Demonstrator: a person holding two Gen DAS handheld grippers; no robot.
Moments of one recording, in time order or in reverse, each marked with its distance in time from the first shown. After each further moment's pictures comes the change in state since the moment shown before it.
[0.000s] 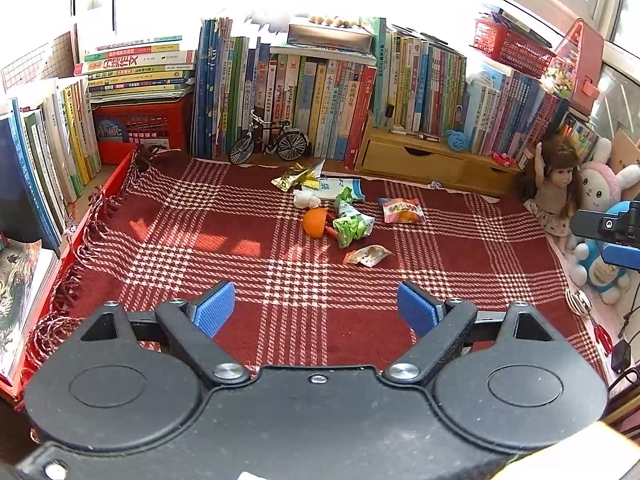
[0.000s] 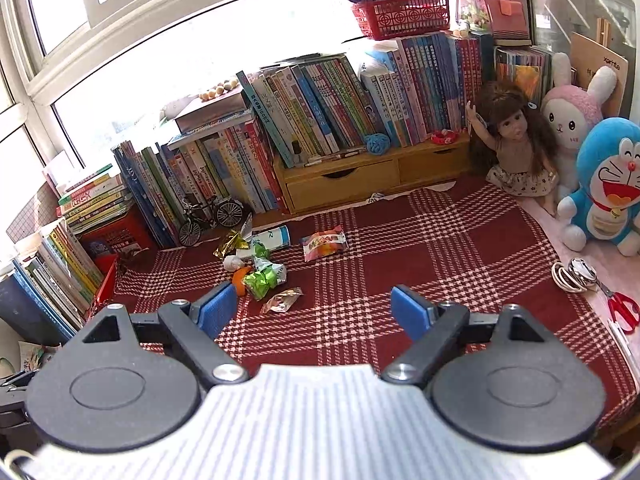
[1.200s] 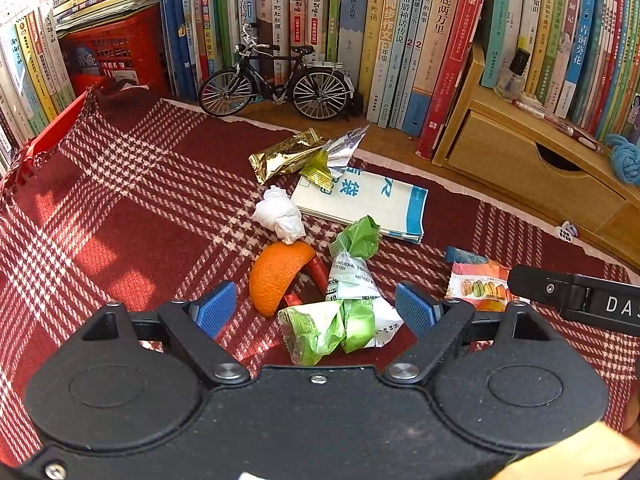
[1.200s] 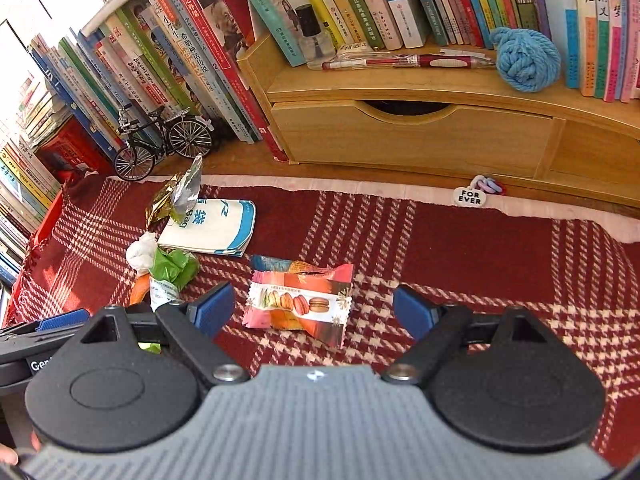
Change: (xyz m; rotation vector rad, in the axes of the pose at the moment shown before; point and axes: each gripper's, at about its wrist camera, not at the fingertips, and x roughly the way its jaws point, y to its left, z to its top) left arm 0.322 -0.087 0.079 -0.231 0.171 0.333; right arm 0.379 -0.060 0.083 -0.239 0.399 0.283
